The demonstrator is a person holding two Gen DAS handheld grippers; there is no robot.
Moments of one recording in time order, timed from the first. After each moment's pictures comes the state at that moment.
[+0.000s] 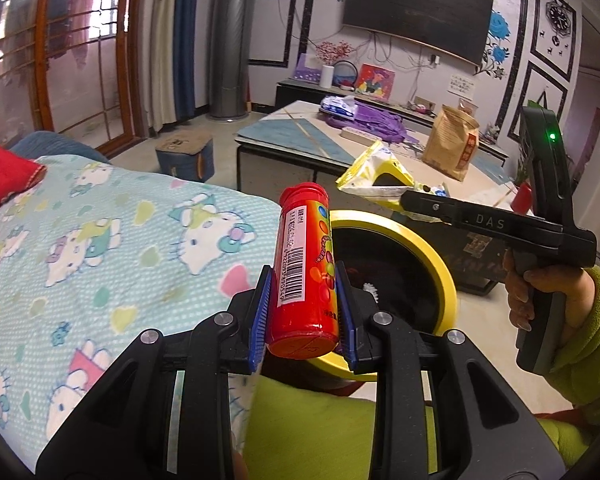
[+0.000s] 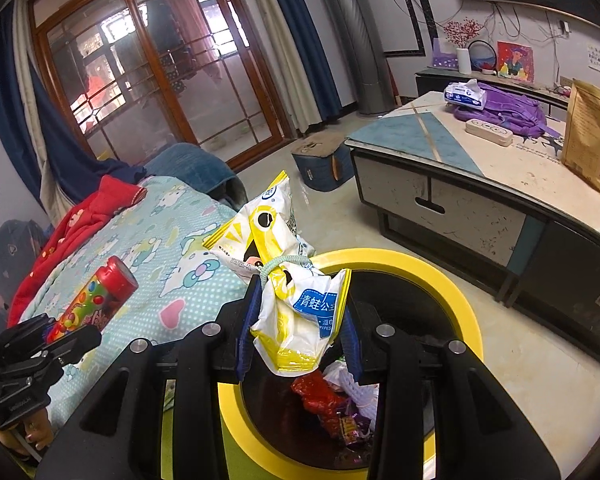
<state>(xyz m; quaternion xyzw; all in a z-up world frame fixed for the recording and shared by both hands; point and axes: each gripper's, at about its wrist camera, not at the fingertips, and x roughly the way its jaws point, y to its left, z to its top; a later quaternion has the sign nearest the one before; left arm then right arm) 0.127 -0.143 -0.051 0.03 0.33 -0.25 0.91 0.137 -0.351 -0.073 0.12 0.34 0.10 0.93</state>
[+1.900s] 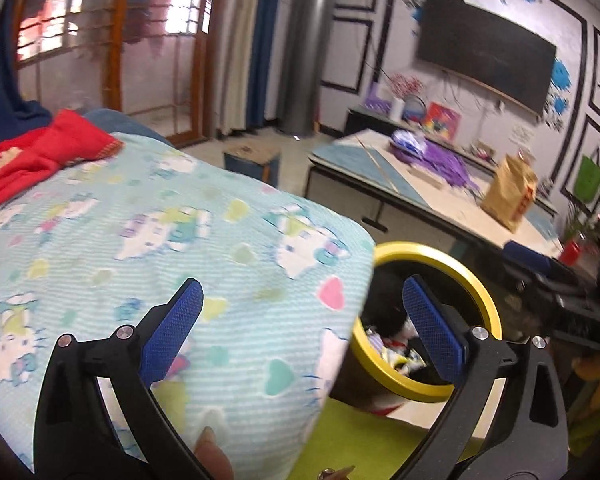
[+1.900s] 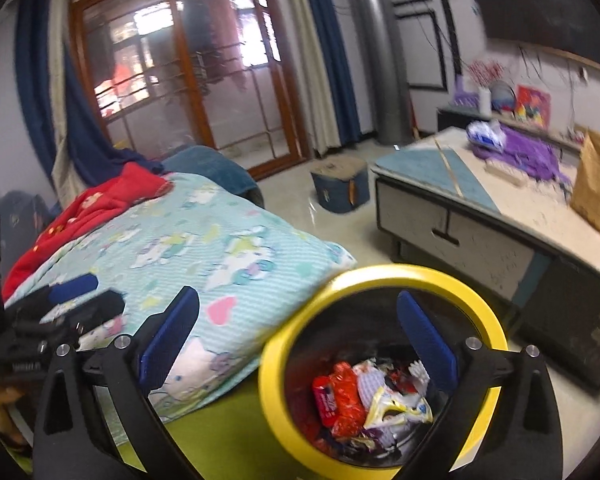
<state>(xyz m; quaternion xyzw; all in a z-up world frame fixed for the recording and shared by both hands) 0.117 -0.074 -0.040 -0.03 0.29 -0.12 0.95 0.101 -0.270 -0.053 0.05 0.28 0.13 0.95</state>
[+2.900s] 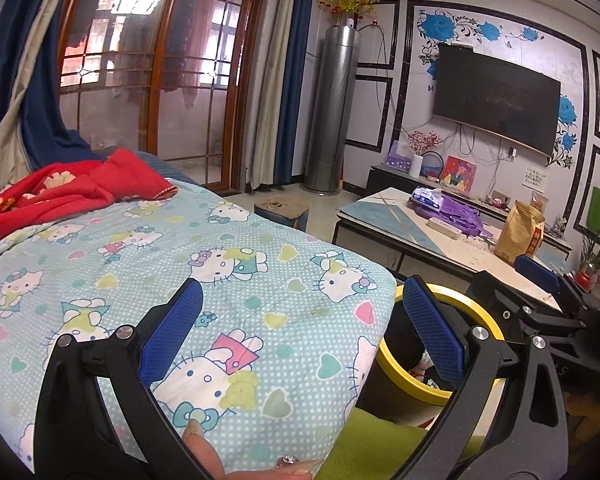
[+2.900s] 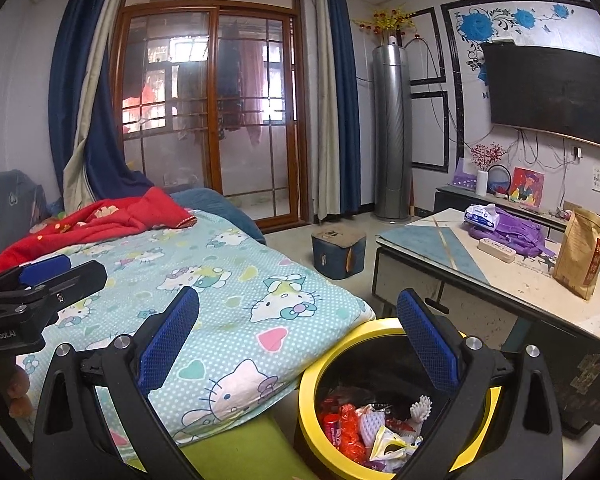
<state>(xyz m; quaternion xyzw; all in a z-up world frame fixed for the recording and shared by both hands) 0.052 -0.032 -0.015 -0.04 0.20 -0.08 0.98 0.043 -0.220 -0.038 -0.01 0.16 0.11 0.98</state>
